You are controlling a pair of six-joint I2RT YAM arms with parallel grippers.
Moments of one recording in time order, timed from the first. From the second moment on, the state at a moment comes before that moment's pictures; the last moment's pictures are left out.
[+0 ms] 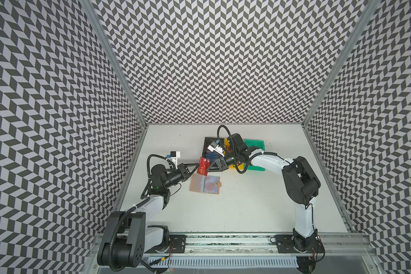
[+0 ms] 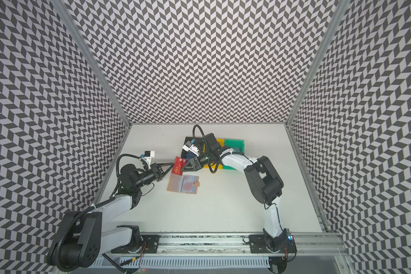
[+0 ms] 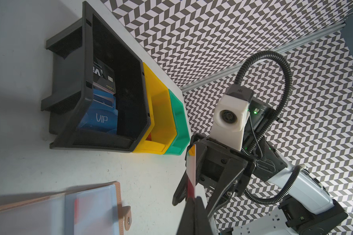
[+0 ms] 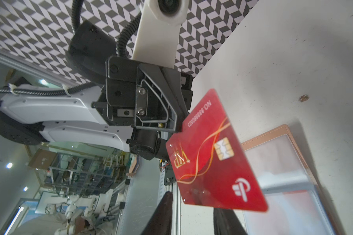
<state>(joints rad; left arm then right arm) -0.07 1.23 0.32 0.80 0.91 -1.09 0.63 2.01 1.45 -0.22 -1.17 0.20</state>
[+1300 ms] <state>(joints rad) -0.09 1.27 0.36 0.53 0.87 -0.91 0.59 2.12 2.16 -1.09 -0.33 -0.45</state>
